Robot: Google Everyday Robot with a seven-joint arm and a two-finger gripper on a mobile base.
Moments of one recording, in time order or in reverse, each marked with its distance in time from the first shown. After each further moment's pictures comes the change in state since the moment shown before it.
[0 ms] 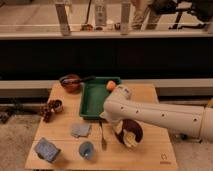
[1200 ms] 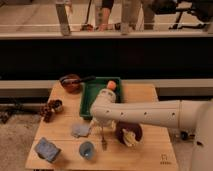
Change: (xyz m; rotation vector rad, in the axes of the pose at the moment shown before) arm -0.034 -0.023 0.029 -0.075 0.014 -0.537
